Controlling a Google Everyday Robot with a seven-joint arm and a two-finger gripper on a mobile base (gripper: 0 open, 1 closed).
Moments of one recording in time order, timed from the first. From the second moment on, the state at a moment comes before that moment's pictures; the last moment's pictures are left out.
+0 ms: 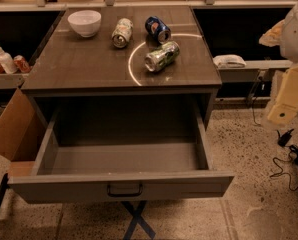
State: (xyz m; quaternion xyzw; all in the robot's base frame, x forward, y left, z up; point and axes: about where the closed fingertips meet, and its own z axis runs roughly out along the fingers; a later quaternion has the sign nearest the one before) arm 0.438 -0.216 0.979 -0.60 0.78 -0.04 0.16
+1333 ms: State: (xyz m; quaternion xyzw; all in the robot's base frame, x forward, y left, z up) arm 0.514 -0.163 0.966 -0.65 0.72 0.02 0.25
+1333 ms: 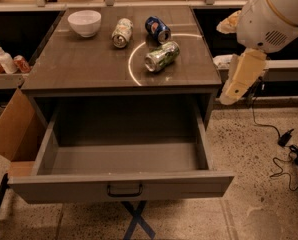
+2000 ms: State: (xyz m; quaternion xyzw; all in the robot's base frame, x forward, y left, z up) arm 0.542 -0.143 0.956 -0.68 0.69 0.03 0.26
